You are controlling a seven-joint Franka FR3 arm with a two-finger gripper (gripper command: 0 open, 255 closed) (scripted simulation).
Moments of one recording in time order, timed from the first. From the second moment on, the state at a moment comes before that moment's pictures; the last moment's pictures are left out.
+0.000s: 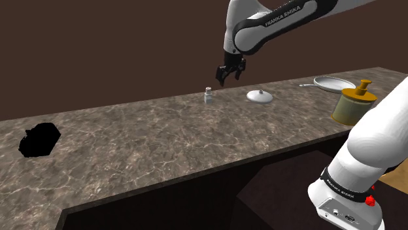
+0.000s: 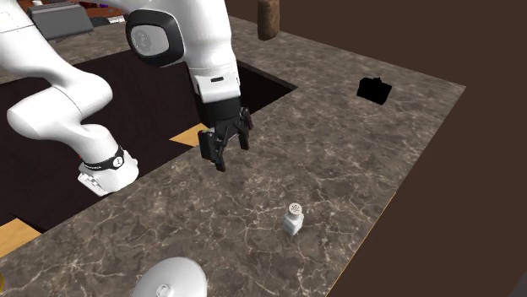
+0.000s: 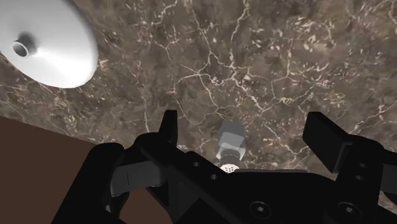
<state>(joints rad) -0.10 -0.19 0.15 -2.25 -0.20 2.24 0.31</state>
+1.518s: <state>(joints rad) -0.11 0.37 0.12 -1.88 -0.36 2.47 0.52</state>
